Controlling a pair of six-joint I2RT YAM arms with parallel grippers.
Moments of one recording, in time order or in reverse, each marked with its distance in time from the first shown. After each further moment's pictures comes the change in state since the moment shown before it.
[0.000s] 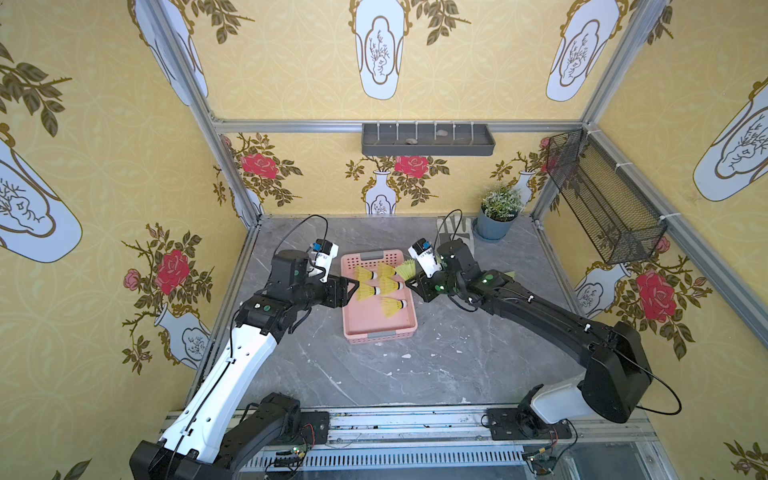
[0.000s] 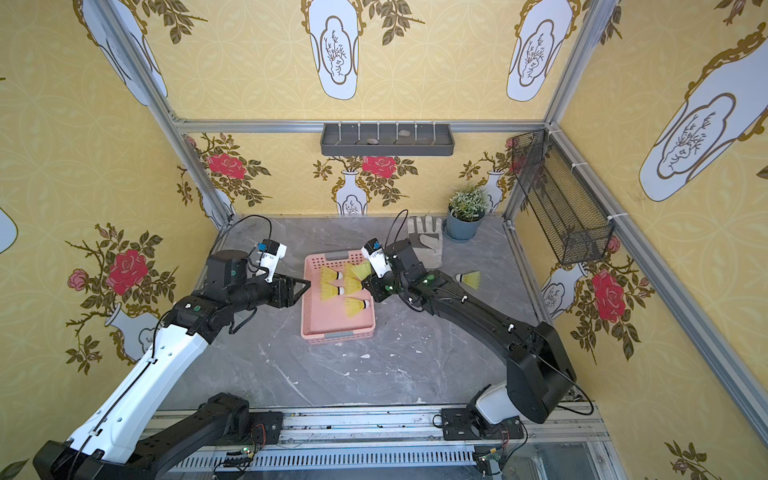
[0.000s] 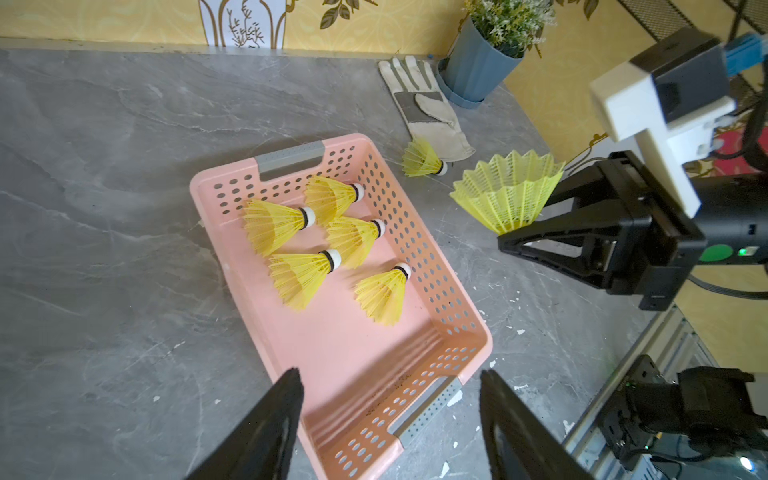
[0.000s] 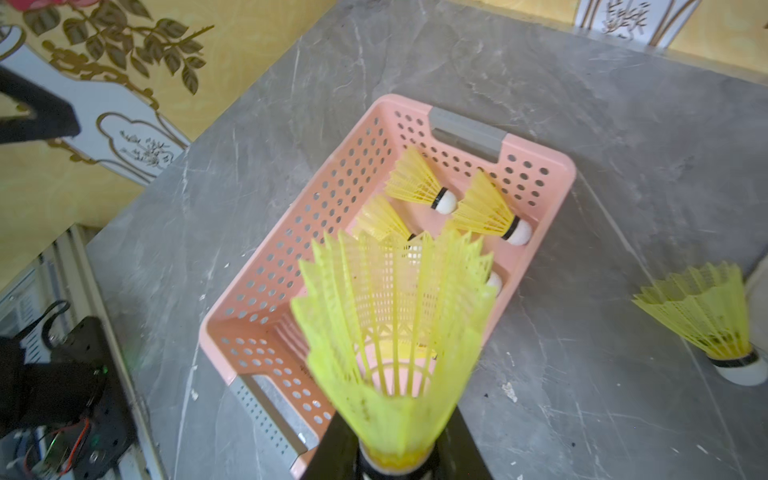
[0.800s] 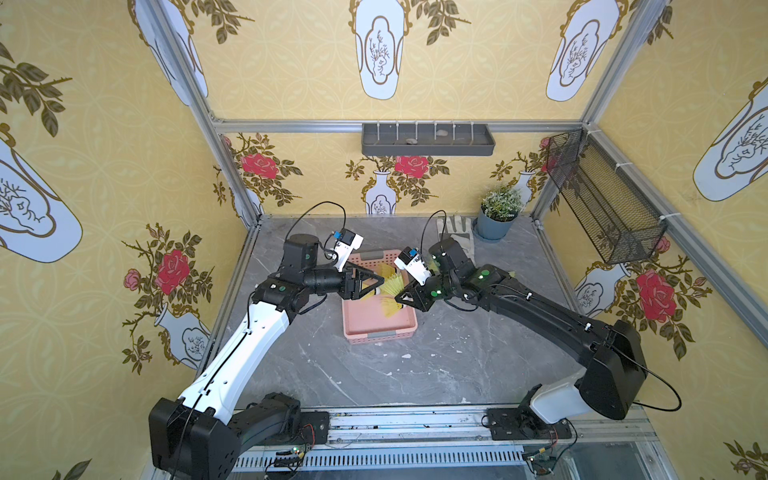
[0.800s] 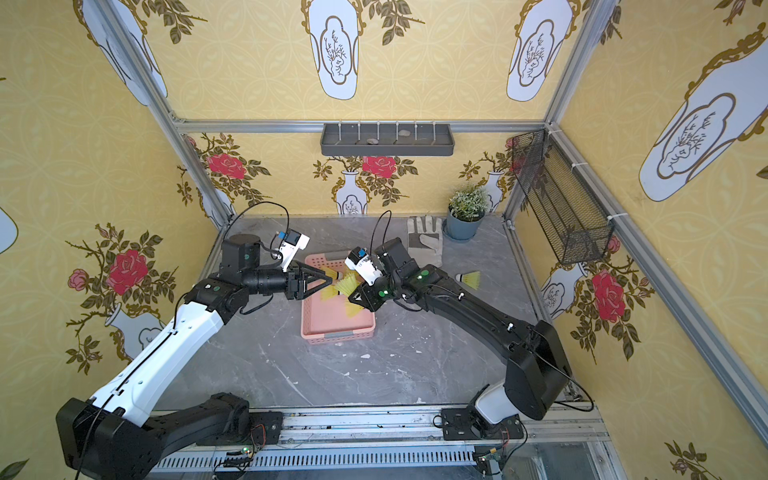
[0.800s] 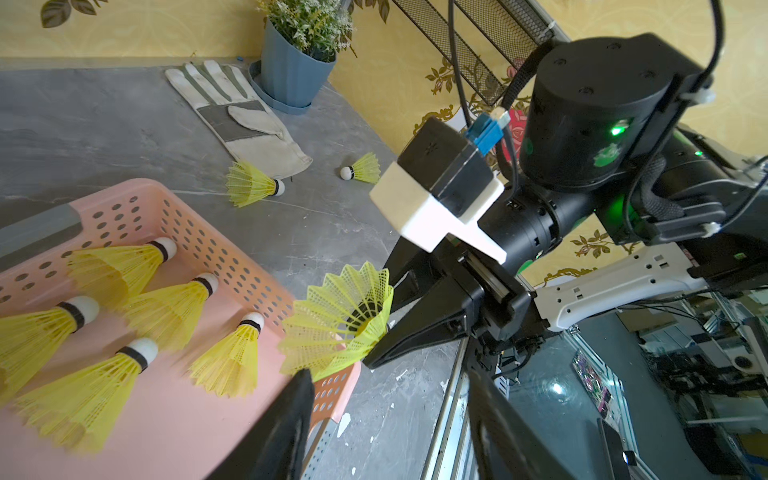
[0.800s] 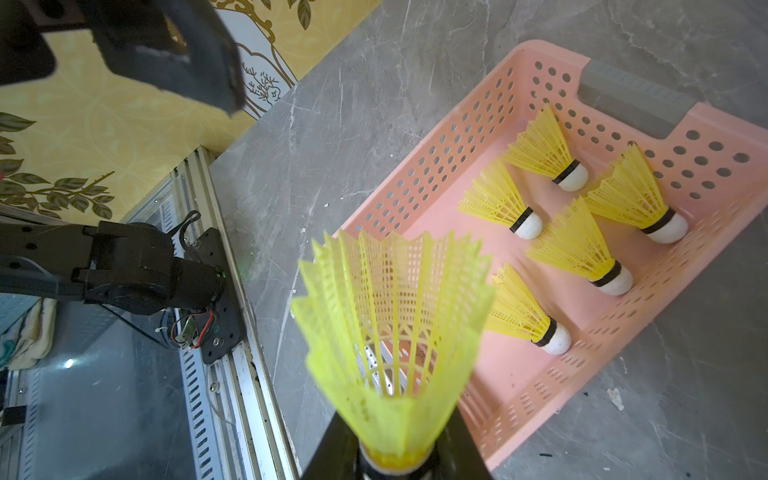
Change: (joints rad) left arm -0.027 0.165 0.056 0.187 0.465 0.007; right arm 0.048 0.016 0.087 -0.162 -0.221 -0.059
